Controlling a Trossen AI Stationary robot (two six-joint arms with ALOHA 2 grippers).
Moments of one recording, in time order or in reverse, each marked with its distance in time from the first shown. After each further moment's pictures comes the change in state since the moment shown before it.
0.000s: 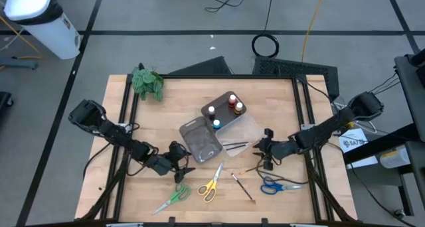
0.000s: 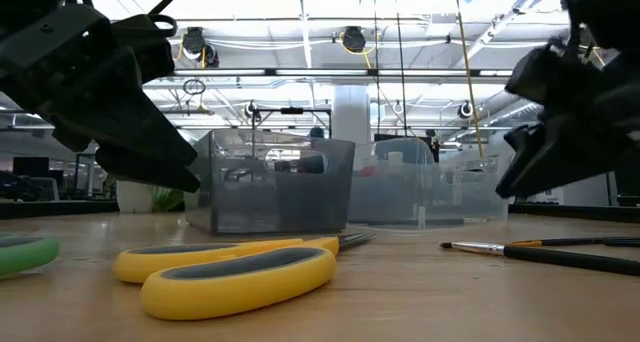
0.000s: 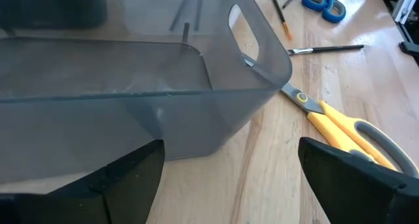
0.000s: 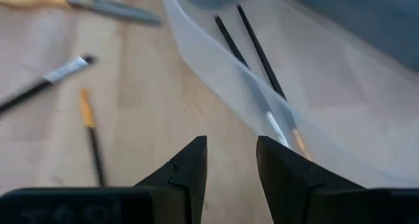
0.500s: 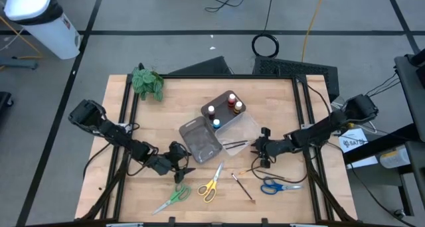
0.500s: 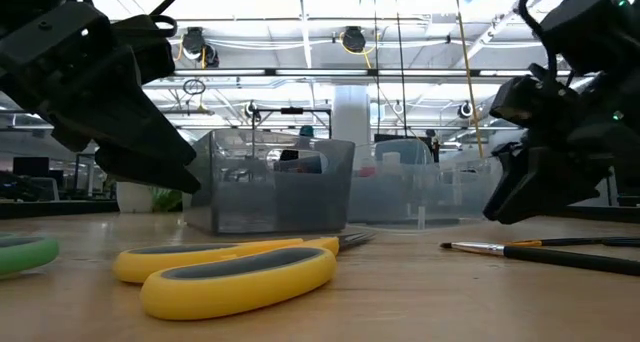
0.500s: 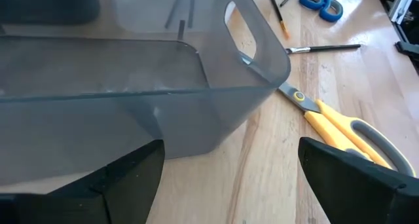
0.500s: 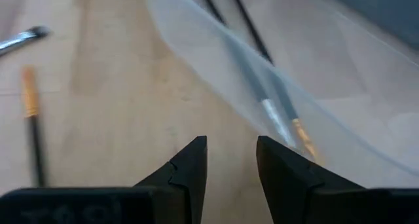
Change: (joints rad) left arm 0.001 0.000 0.000 0.001 0.016 -0.008; right arm -0.077 0.118 0.000 0.092 -0.061 -0.081
